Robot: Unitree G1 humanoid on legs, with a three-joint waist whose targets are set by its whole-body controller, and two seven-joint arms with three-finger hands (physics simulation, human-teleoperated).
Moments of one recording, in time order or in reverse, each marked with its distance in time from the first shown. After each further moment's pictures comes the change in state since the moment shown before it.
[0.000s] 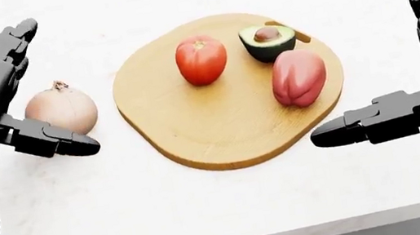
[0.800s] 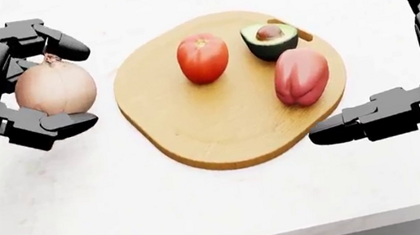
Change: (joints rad) left arm 0.012 -0.018 -0.015 -0.226 0.058 0.089 -0.083; right arm -0.018 0.000 0.007 0.008 -0.022 0.004 0.020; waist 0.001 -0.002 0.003
